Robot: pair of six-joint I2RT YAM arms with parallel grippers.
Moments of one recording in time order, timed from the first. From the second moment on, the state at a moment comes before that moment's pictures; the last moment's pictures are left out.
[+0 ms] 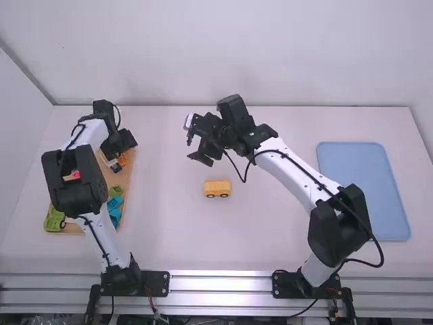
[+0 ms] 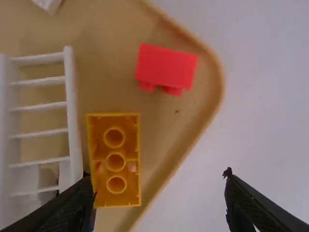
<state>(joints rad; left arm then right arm) 0.29 2.08 1.56 -0.76 0.00 -0.36 0.59 1.76 1.46 -0.42 -0.51 -0.66</state>
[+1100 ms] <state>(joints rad) 0.30 2.08 1.41 -0.63 -0.08 -0.36 0.59 1.76 1.46 -0.42 -0.51 -0.66</state>
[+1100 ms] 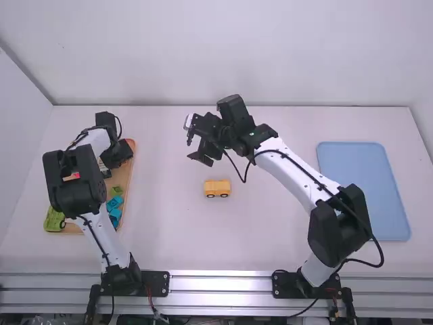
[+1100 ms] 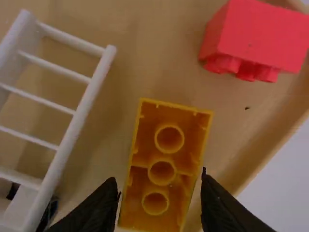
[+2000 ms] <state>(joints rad) 0.31 2.08 1.38 -0.57 -0.08 -0.29 0.59 1.76 1.46 -0.42 -0.48 -0.66</state>
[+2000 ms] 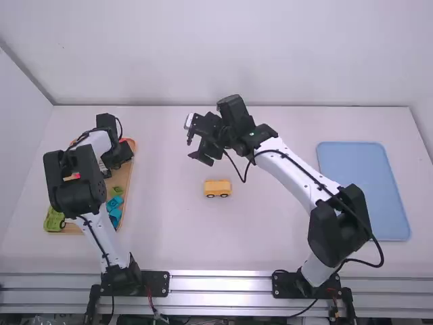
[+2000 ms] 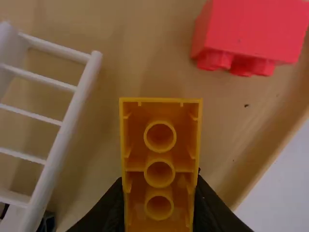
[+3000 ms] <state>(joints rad) 0.09 1.14 0.50 0.39 1.01 0.32 0.33 1.88 1.46 -0.47 -1.33 -0.77</state>
